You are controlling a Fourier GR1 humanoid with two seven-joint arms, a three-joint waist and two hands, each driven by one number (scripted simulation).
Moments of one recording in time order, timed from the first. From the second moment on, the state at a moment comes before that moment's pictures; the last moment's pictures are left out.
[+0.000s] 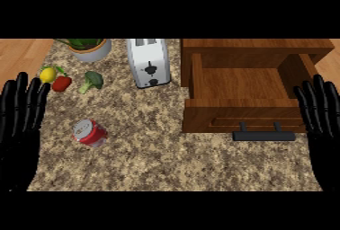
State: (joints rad) left arm 0.01 0.10 0.01 -2.10 -0.03 -0.01 -0.03; right arm 0.03 -0.11 0.02 -2.10 0.01 0.02 0.01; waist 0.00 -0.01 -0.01
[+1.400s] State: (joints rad) left arm 0.26 0.03 0.06 -2.40 -0.12 0.10 0.47; right arm 0.27 -0.12 -0.27 -2.12 -0.19 0.09 0.12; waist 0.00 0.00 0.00
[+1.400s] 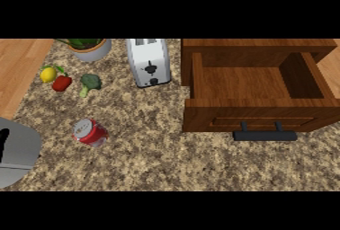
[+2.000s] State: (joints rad) left arm 0.16 0.01 0.16 -2.38 0.04 0.18 0.60; right arm 0.38 -0.13 -0.41 -2.14 -0.32 0.24 0.08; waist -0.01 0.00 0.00
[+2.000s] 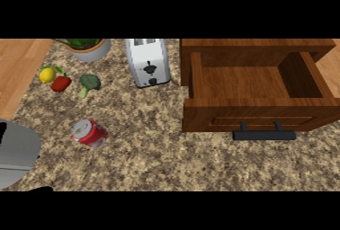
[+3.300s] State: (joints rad) left arm 0.04 0.01 0.16 -1.79 0.12 0.24 0.22; right arm 0.42 -0.10 -0.60 -2.14 -0.43 0.43 0.10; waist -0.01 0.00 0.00
